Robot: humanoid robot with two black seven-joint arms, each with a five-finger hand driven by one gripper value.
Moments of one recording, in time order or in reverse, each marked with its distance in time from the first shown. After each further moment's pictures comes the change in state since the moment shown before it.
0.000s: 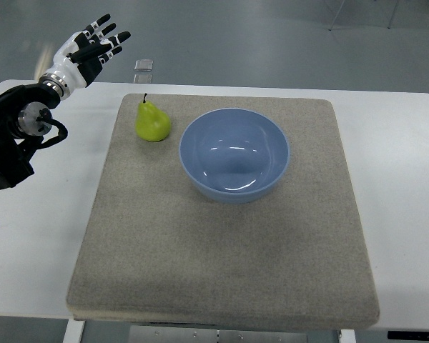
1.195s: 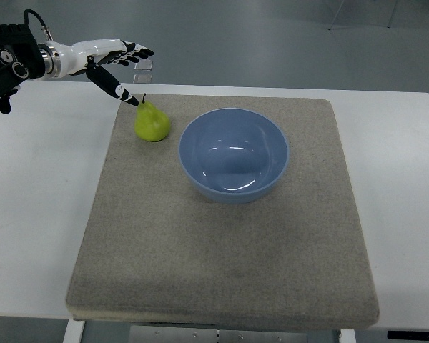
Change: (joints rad) left arm -0.227 0.228 0.379 -0.358 0.948 -0.012 -0.009; right arm 0.000 0.000 0.000 0.000 0.000 0.000 0.000
